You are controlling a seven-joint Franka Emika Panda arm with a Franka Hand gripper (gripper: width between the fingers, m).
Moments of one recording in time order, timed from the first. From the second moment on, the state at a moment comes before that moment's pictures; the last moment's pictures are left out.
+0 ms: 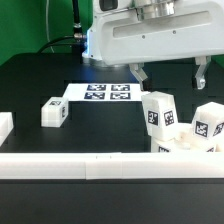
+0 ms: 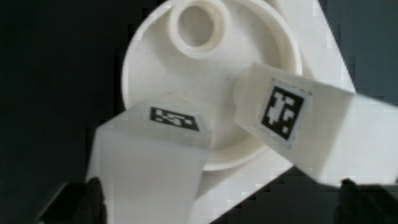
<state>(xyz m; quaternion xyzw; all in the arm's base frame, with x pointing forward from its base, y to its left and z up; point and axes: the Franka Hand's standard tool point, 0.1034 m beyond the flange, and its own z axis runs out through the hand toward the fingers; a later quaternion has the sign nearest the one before) 0.612 0.061 0.106 -0.97 0.23 -0.04 0.10</state>
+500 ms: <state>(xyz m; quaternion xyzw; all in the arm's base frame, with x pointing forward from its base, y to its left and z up) 0.612 0.056 0.104 -1.00 0.03 -0.06 0.07</state>
